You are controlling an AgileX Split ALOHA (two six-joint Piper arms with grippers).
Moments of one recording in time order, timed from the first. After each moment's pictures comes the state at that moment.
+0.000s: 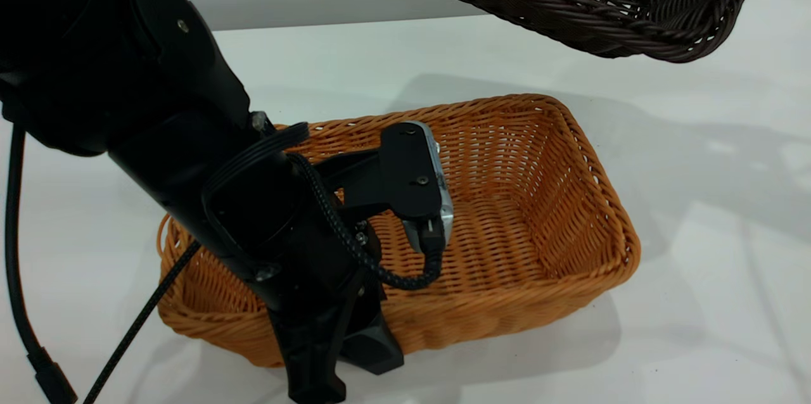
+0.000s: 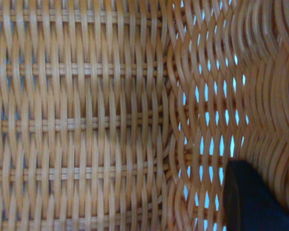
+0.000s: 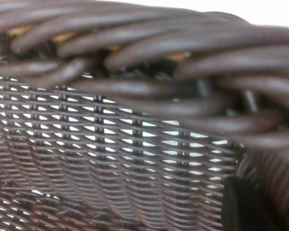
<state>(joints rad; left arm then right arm) -0.70 1.96 -0.80 -0.93 0.37 1.57 0.08 1.70 -1.03 1.08 0.60 -0.50</state>
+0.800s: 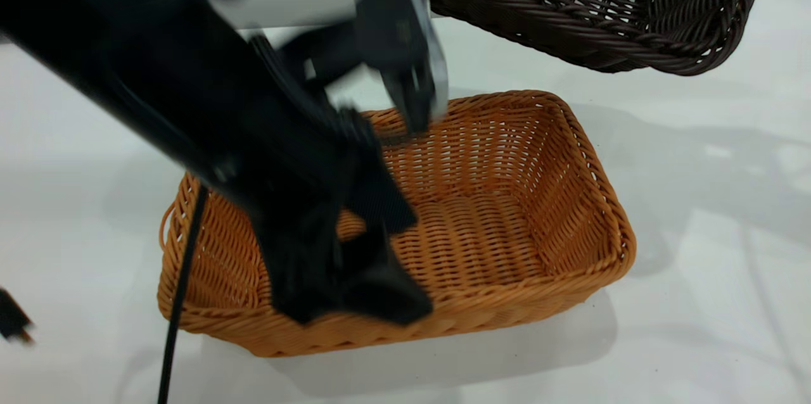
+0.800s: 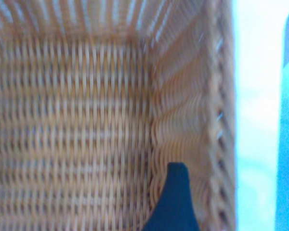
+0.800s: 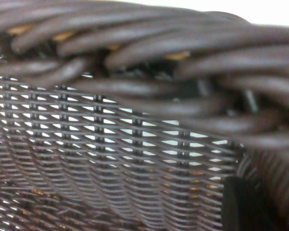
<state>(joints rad) -0.70 1.69 -0.79 -0.93 0.49 1.51 0.08 1.70 -1.03 1.04 0.65 -0.49</state>
